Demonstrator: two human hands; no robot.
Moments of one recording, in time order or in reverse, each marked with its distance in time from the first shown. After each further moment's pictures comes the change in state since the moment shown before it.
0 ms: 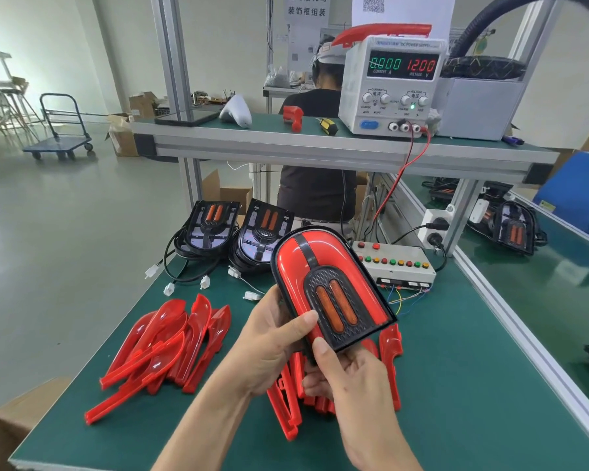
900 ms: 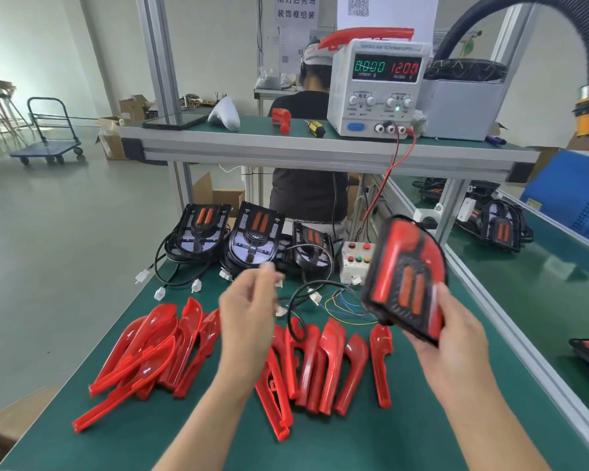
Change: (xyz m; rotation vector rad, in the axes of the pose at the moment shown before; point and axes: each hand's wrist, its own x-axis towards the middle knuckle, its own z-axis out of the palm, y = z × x) left_hand 0.022 -0.001 0.006 0.547 0.556 0.289; right_hand 0.060 -0.057 -0.100 0.316 0.227 -0.026
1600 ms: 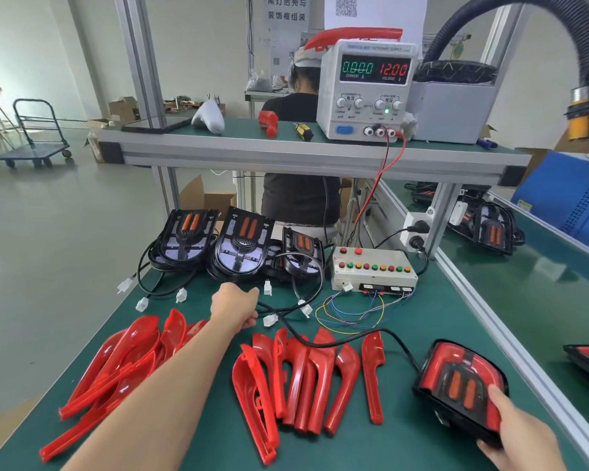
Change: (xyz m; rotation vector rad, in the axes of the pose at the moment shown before) left_hand 0.115 -0.114 0.012 0.554 -0.050 -0.604; right_hand 0.001 0.012 -0.136 -0.507 0.602 0.329
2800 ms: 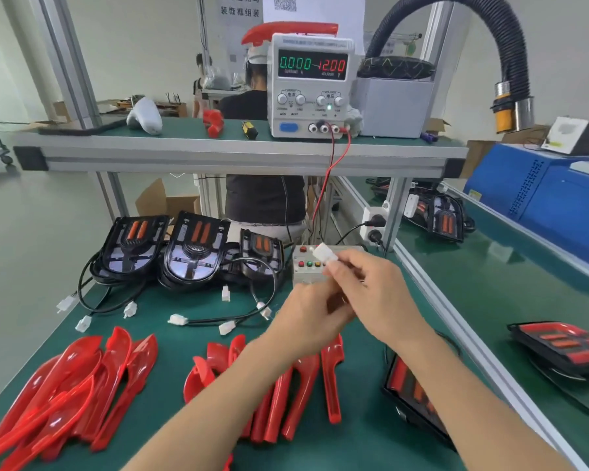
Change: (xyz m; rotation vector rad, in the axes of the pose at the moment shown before) left_hand -0.153 0.077 0.082 0.113 -0.355 1.028; right_hand -0.054 -0.116 0.105 -0.422 -0.461 -1.234
